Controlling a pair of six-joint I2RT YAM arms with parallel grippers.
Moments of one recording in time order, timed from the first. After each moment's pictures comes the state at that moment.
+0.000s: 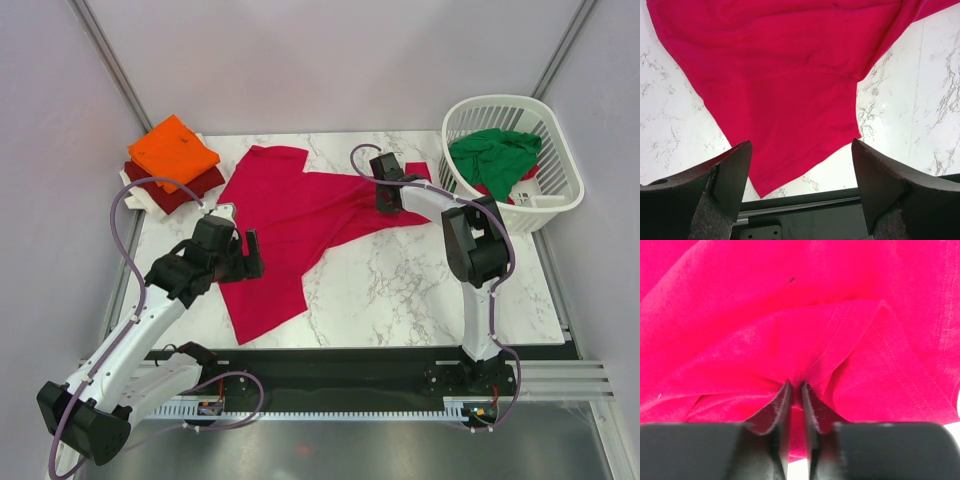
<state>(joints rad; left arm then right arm) -0.46 0.91 0.88 -0.82 -0.14 -0.49 0.38 2.11 1.51 -0.37 0.32 0.37</state>
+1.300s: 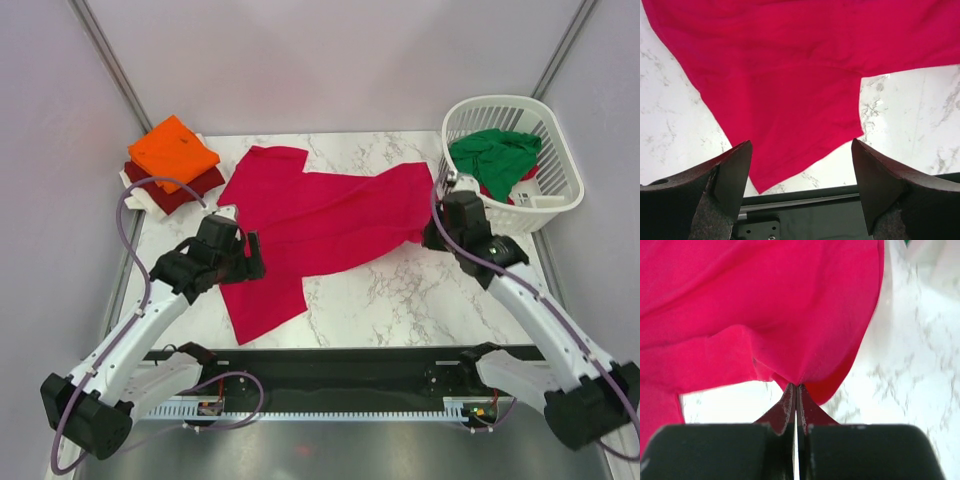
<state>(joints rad) -0.46 0.95 0.88 -0.83 -0.14 -0.50 0.38 1.10 0.98 -0.55 0.19 0.44</state>
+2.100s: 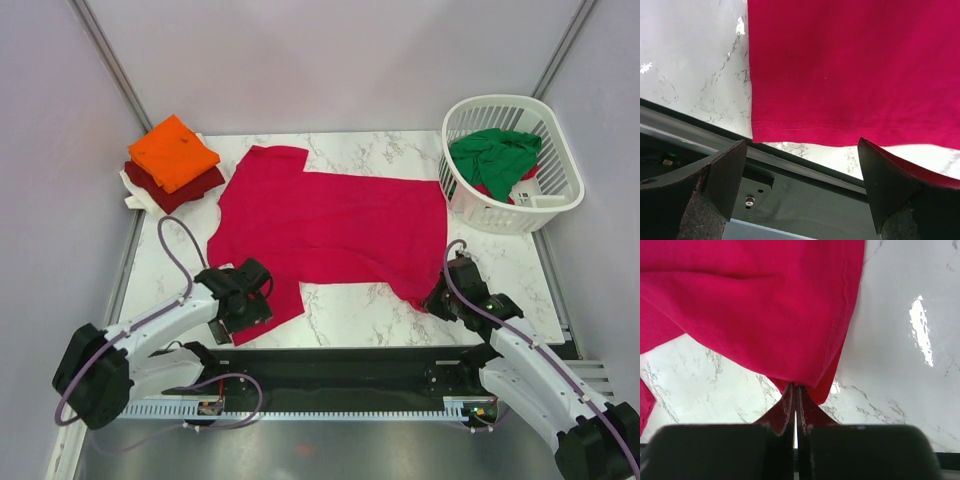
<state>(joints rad) -0.64 1.06 0.59 -0.98 -0.21 -1.14 0.38 0.73 0.40 -0.61 0.03 0.83</state>
